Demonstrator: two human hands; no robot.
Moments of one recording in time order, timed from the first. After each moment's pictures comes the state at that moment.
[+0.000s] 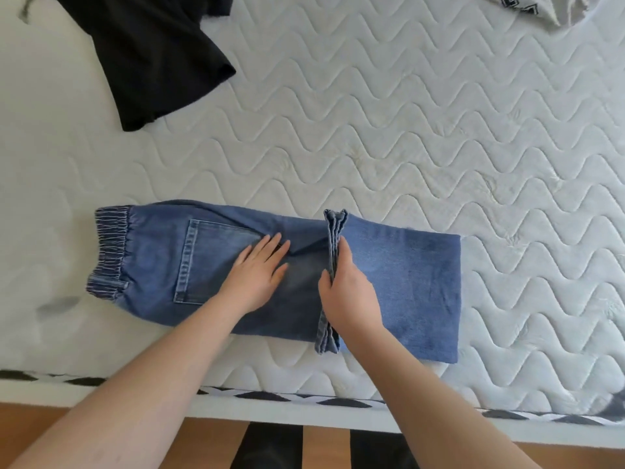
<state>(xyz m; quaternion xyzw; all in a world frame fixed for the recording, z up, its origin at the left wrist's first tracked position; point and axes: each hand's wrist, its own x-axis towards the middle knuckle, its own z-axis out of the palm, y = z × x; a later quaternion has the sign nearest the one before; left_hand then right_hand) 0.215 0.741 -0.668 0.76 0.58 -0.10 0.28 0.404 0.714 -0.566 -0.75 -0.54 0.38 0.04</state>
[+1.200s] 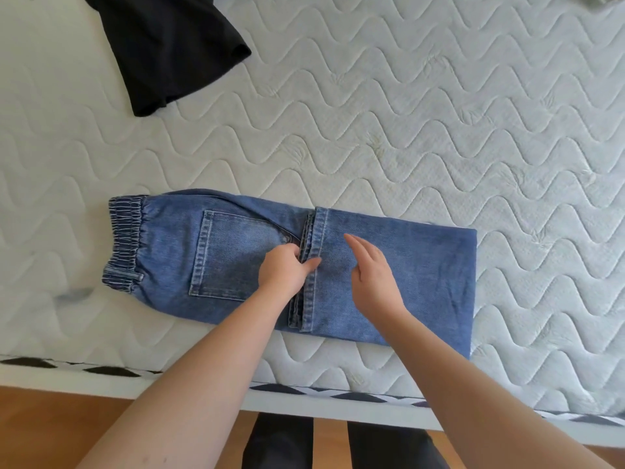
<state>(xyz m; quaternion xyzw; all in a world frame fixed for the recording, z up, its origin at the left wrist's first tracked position) 0.259 0.752 -0.647 0.51 0.75 -0.02 0.42 0.432 0.719 -0.622 -0.67 -0.62 0.39 0.12</state>
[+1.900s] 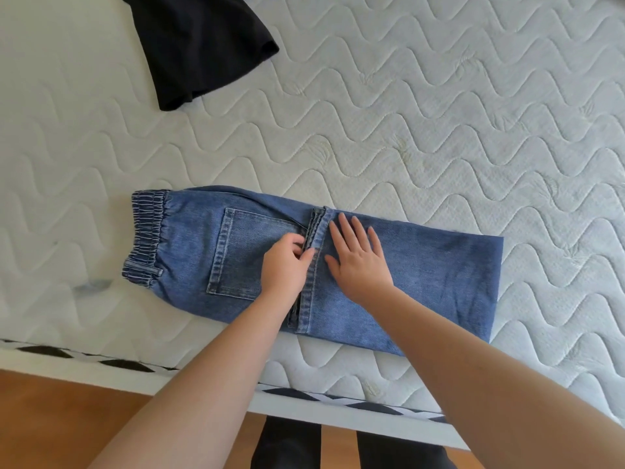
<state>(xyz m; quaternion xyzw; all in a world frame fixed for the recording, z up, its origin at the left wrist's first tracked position) 0.233 0.749 -0.649 0.45 0.78 0.15 0.40 0.388 0.756 -0.665 -0.58 -0.78 0.23 -0.10</state>
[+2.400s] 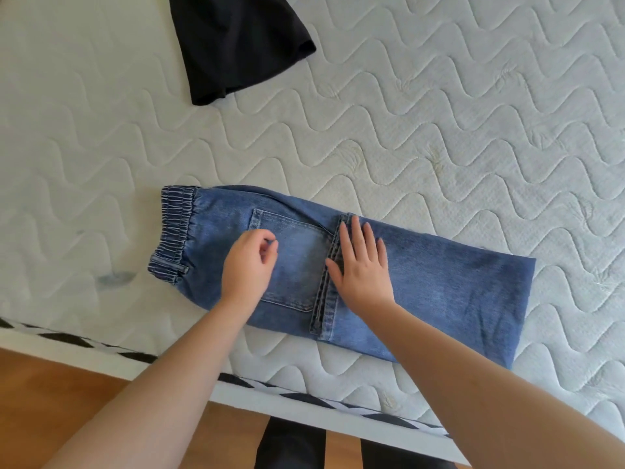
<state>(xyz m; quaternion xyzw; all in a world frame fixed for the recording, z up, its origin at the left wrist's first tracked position) 0.133 0.739 -0.638 0.55 0.77 0.19 0.27 0.344 0.752 -0.668 -0.60 -0.76 0.22 -0.07</state>
